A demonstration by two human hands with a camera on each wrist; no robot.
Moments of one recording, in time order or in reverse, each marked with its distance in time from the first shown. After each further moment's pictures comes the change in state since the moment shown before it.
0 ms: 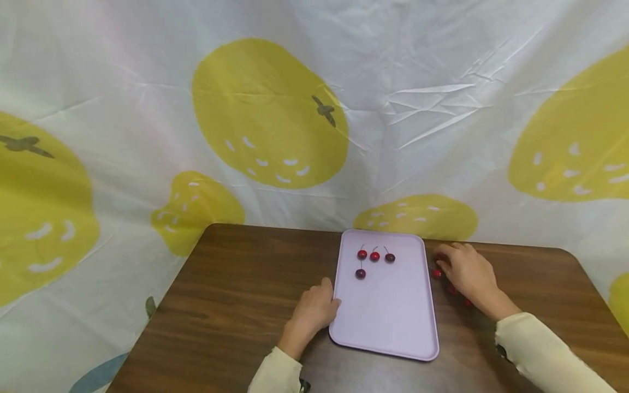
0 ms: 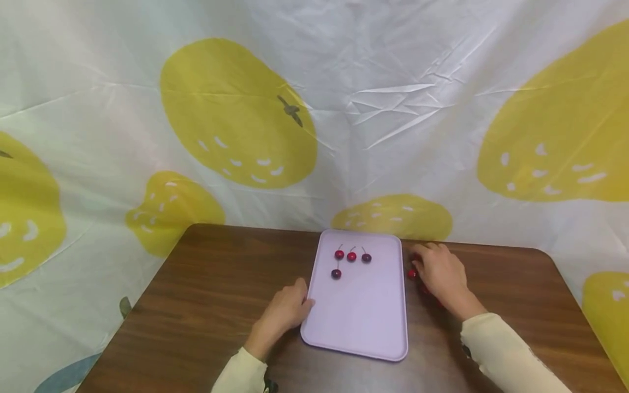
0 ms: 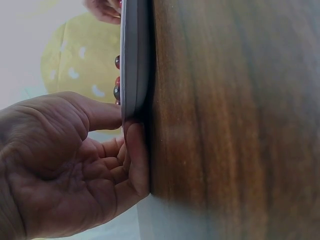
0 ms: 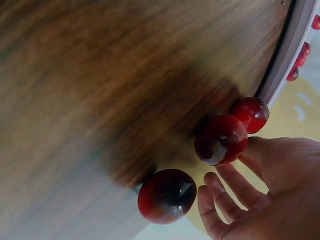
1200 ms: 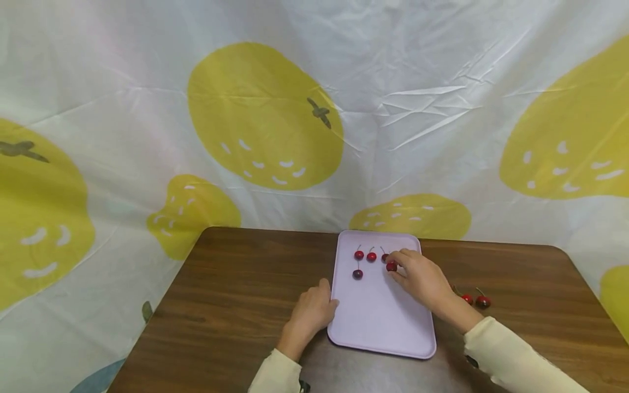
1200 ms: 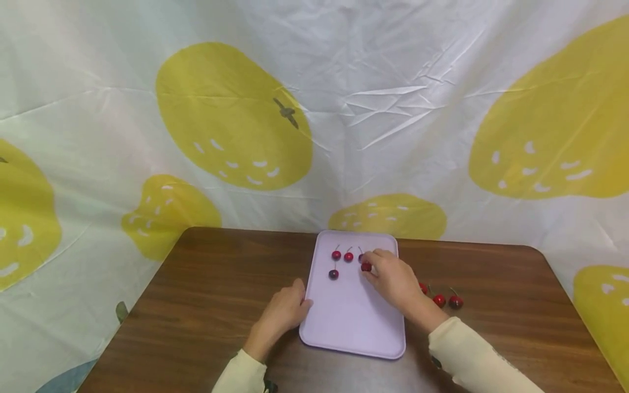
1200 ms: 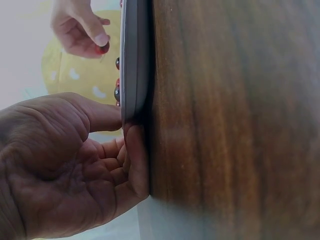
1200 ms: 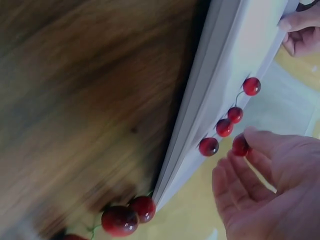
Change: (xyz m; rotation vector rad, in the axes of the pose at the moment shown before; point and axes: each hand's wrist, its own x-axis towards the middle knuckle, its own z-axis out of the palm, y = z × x) left_hand -0.002 0.001 0.001 -0.005 0.013 0.012; right_hand 0.008 -0.095 0.010 0.125 -0.043 -0.103
